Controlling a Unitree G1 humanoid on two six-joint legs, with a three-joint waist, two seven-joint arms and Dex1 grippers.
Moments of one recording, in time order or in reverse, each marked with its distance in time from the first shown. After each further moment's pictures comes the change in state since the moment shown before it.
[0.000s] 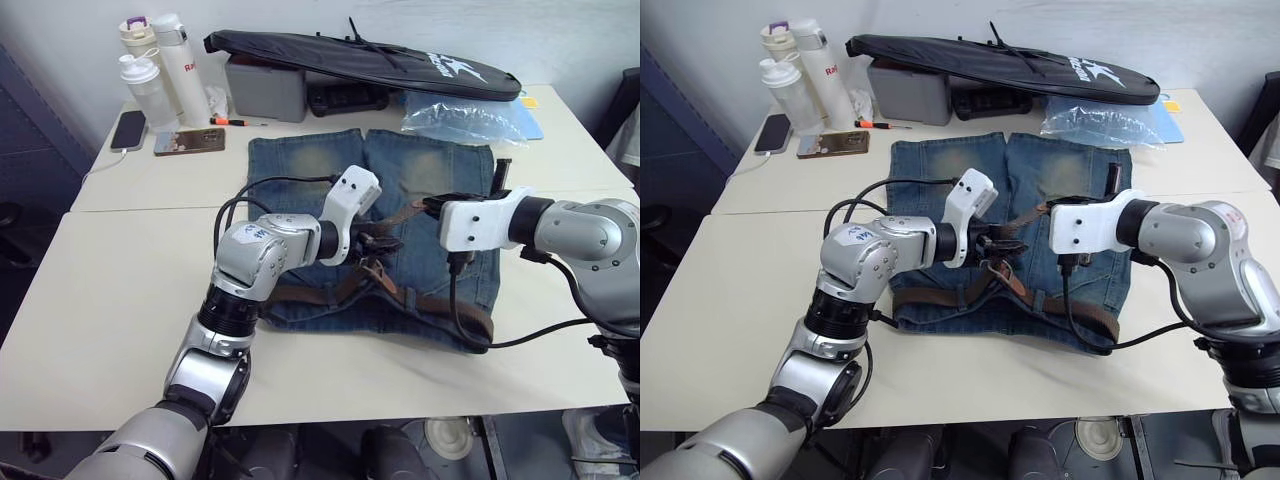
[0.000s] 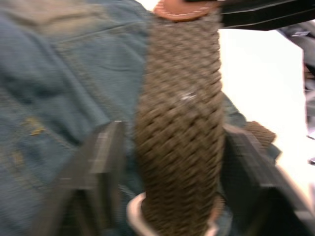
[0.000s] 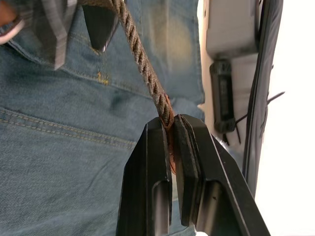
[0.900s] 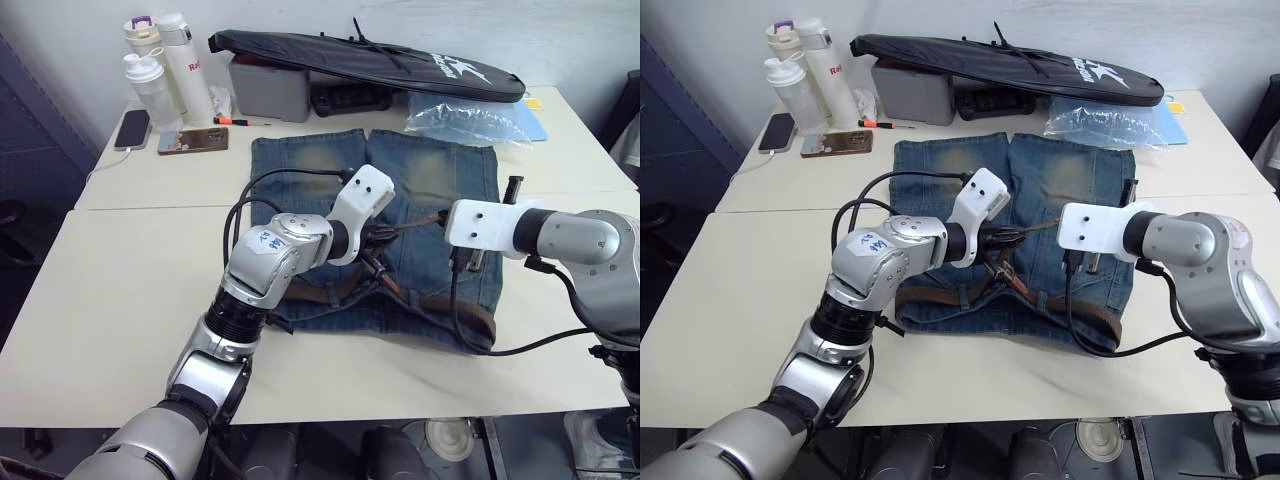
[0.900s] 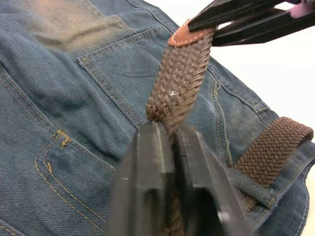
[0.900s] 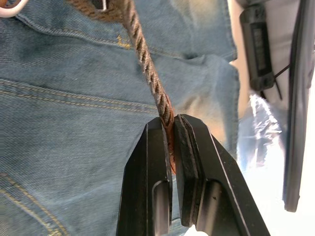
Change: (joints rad) left arm 0.001 -0.016 -0.084 -0.042 0.074 -0.045 0.043; right arm 0.050 -0.007 0.000 -0.072 0.000 0.255 0.035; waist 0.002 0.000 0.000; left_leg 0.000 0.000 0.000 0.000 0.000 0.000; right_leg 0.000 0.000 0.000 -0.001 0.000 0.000
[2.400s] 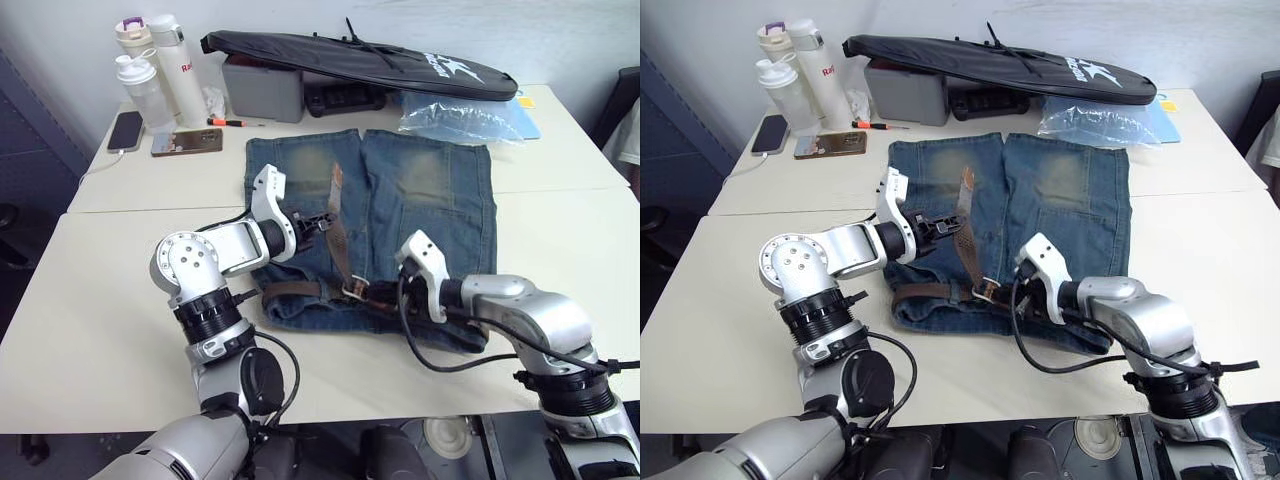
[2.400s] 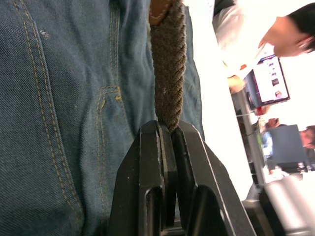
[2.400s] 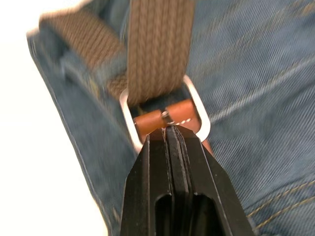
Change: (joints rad) left arm -0.026 -0.256 0.966 -0.011 -0.341 0.505 0.471; right arm 0.092 0.346 0.036 -0.017 0.678 0.698 -0.184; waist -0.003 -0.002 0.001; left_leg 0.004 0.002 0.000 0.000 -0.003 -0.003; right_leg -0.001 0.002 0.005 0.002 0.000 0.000
